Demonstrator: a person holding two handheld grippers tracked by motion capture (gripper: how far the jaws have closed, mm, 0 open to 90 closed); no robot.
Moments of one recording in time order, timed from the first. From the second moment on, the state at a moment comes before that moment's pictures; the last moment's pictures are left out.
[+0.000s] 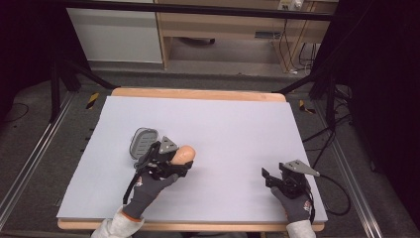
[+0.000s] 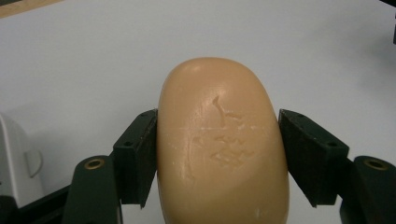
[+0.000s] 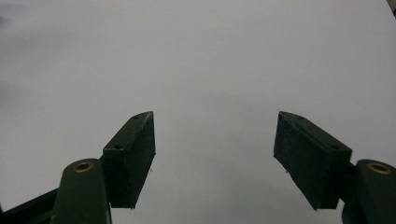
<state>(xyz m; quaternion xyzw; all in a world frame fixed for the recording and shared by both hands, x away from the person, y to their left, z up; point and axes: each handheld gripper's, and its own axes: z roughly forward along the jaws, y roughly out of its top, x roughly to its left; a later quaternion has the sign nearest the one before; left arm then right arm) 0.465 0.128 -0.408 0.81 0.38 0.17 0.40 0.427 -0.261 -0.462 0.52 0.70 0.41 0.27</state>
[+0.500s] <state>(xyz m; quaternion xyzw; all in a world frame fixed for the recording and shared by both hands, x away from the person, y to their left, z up) 0.471 0.168 -0.397 0.80 0.41 0.19 0.40 0.428 -0.261 -0.462 0.52 0.70 0.40 0.27</state>
